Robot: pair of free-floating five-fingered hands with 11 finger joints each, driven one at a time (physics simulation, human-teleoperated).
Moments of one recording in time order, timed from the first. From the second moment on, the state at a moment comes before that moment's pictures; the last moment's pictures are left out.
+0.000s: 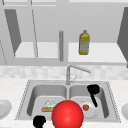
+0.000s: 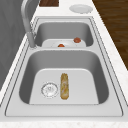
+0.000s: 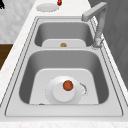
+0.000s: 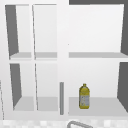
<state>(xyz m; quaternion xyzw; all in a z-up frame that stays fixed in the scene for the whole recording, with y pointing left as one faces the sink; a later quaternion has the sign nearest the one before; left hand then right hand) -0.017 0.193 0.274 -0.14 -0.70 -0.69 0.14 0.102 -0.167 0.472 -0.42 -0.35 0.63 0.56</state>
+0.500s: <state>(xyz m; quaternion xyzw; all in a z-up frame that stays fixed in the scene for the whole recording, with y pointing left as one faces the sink) -0.017 0.193 0.274 -0.14 -0.70 -0.69 0.14 0.110 -0.155 0.436 -0.44 -0.45 0.61 0.48</state>
